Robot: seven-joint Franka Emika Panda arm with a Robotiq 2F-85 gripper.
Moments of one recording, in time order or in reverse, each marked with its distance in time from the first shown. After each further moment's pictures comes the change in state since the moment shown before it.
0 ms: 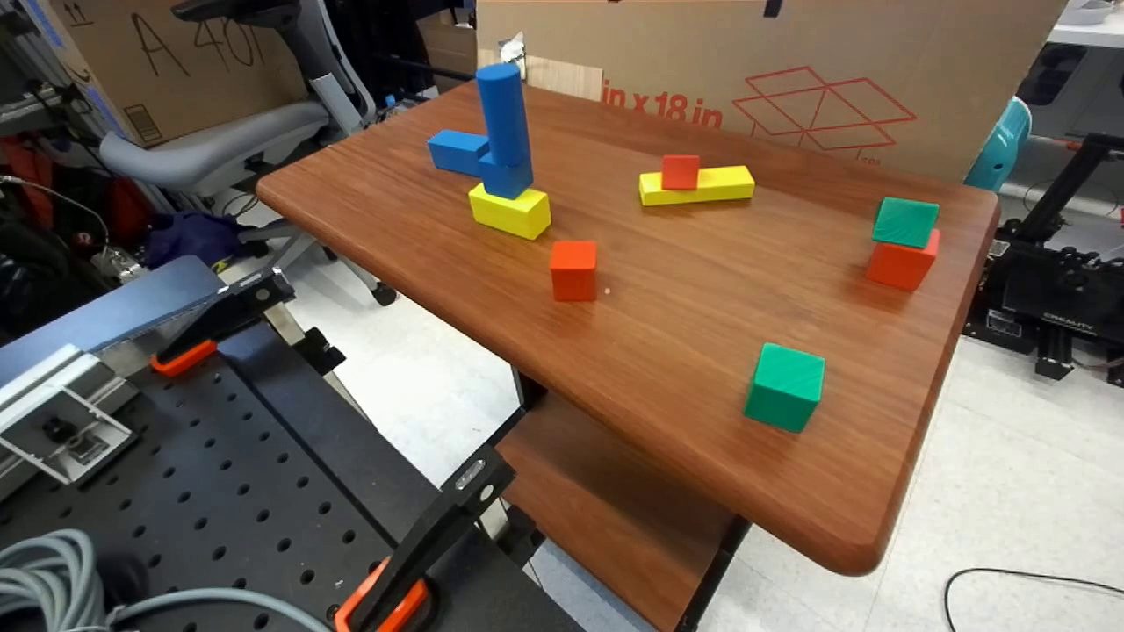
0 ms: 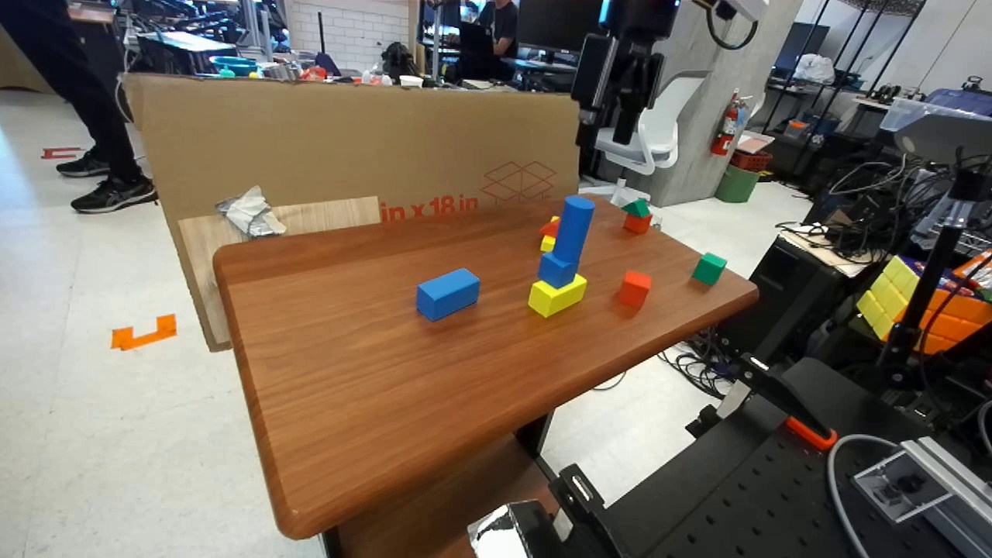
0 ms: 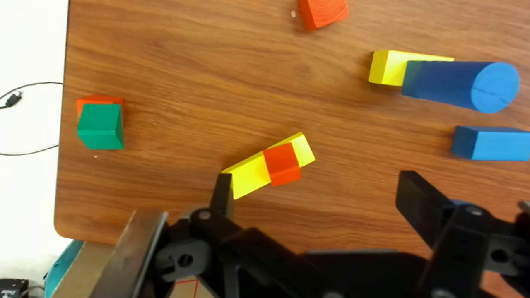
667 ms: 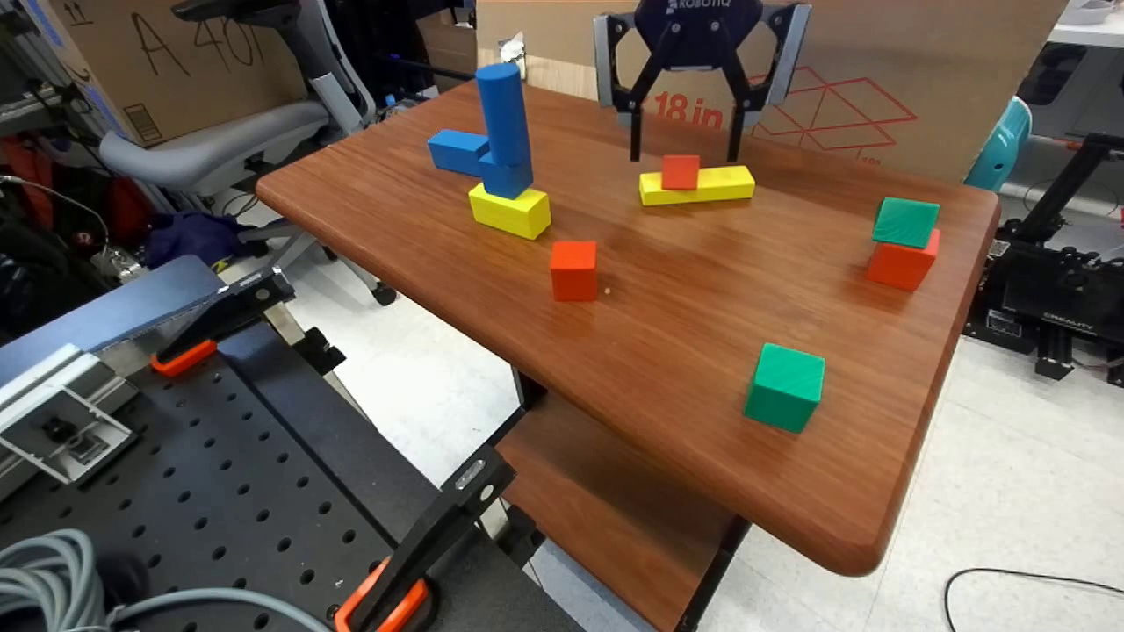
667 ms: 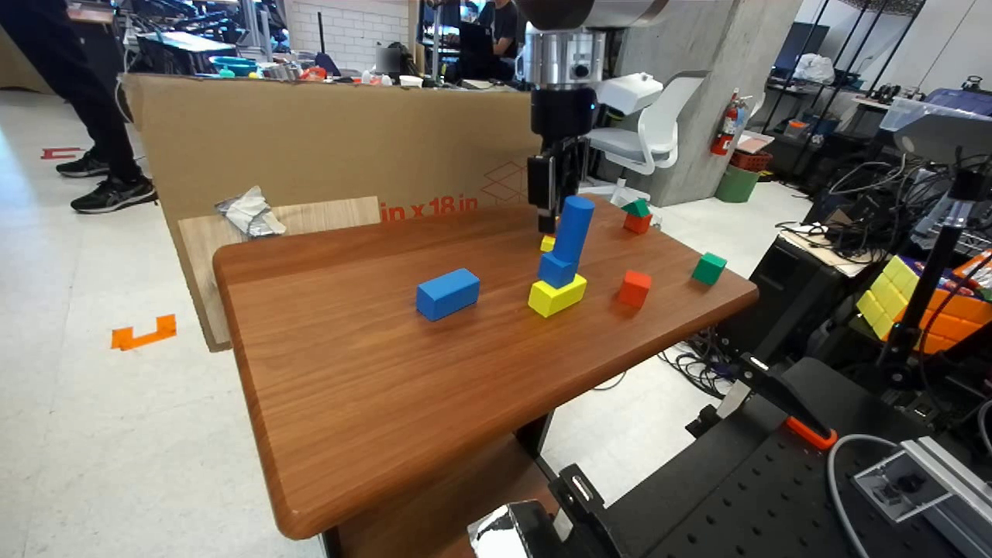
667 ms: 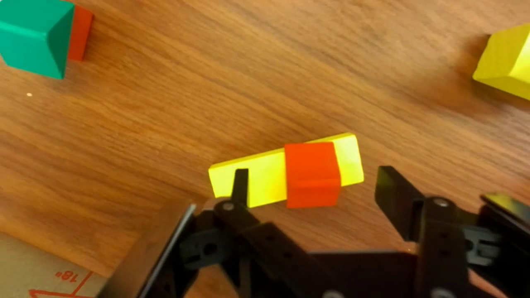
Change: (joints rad) arm 0.076 0.311 -0.005 0.217 -0.190 0.019 -0.025
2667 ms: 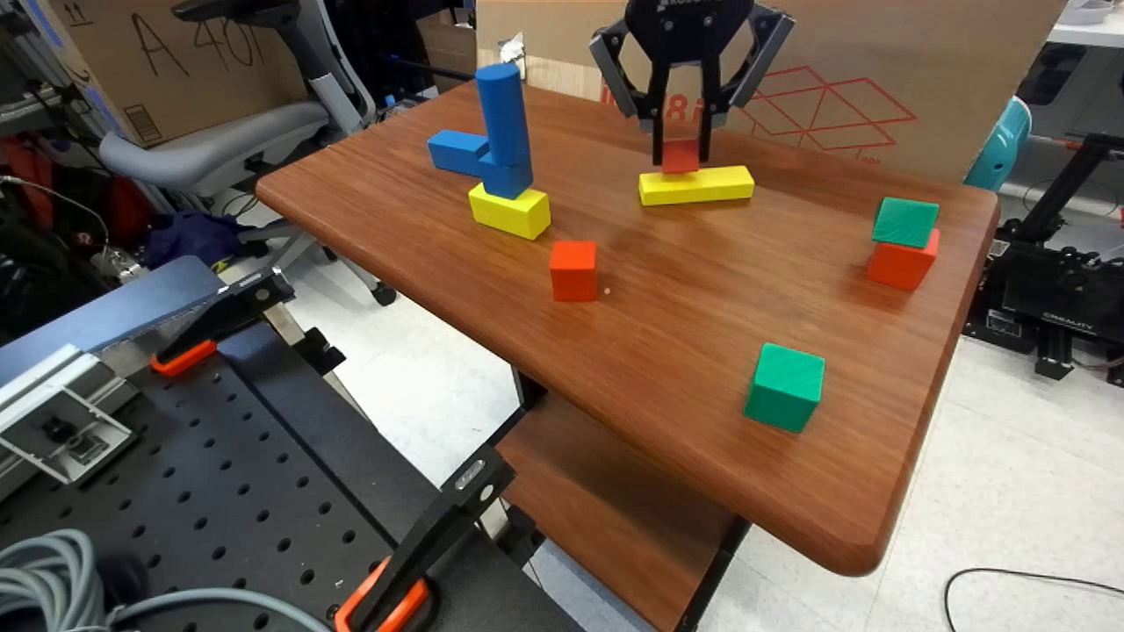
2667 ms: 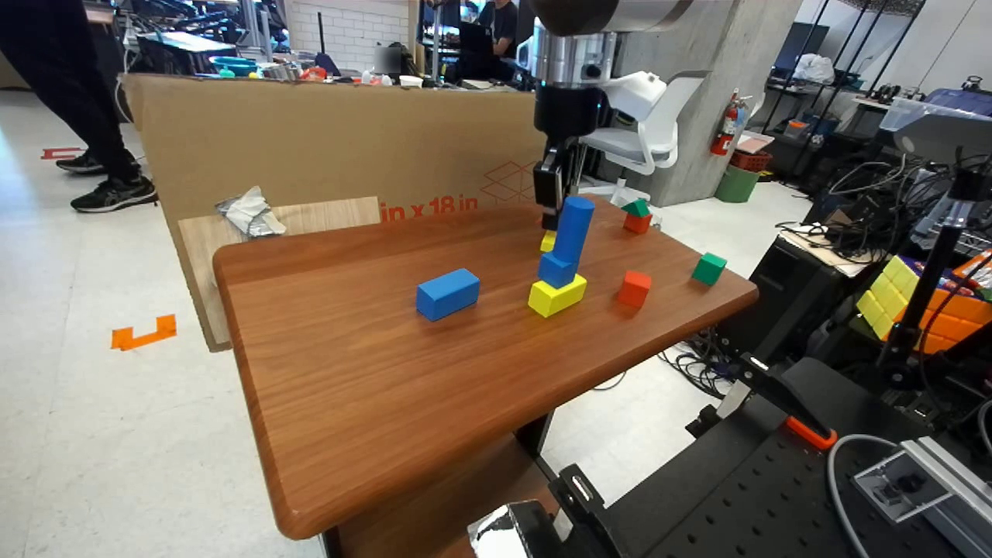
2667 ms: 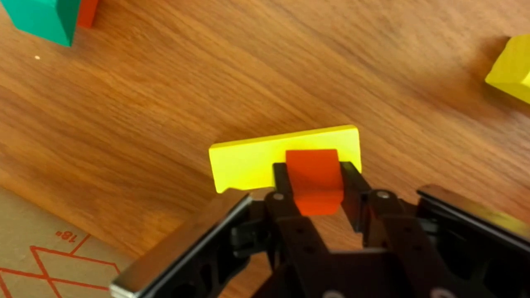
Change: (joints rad) arm 0.006 -0.053 -0.006 -0.108 -0.005 0.147 -0.073
